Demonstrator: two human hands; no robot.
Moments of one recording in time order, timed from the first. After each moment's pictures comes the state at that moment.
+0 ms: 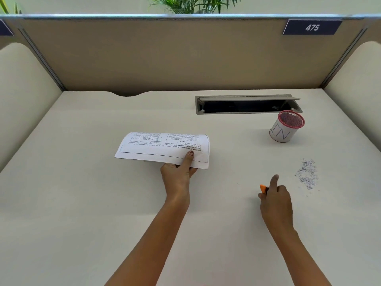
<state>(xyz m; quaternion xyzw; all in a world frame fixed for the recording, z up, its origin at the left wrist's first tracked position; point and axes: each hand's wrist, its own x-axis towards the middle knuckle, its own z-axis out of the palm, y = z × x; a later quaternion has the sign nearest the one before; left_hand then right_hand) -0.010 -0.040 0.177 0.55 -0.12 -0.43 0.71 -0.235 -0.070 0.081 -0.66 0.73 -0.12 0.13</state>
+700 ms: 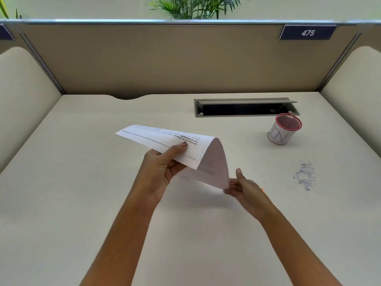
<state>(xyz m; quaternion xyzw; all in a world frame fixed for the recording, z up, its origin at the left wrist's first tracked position) 0.033 -0.019 0.235 0.46 -0.23 -0.56 0.65 -0.178 -0.095 0.113 -0.31 0.57 -0.30 0.70</state>
